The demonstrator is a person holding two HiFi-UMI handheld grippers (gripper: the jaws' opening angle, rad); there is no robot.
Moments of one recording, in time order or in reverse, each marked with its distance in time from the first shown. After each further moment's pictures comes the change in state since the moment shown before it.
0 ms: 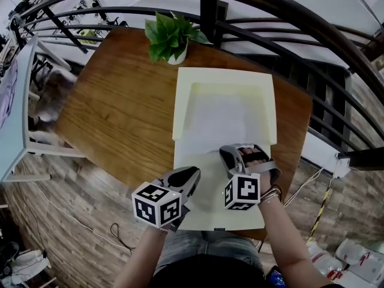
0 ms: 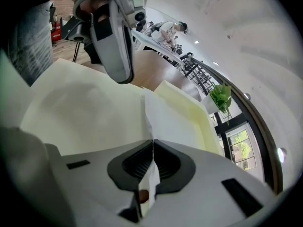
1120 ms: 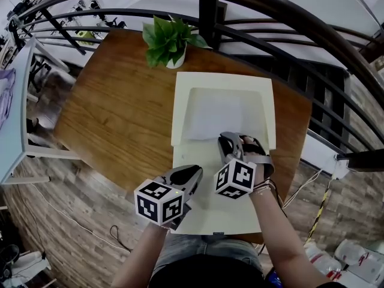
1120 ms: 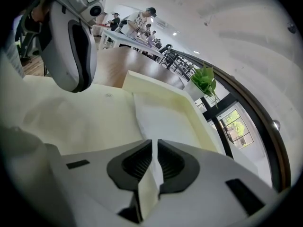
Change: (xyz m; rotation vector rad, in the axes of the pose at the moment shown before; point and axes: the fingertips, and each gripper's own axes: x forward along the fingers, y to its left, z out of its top) left arm 0.017 0.002 0.016 0.023 0.015 -0.026; right arm 0.029 -0.049 -0.008 0.222 0.046 -0.089
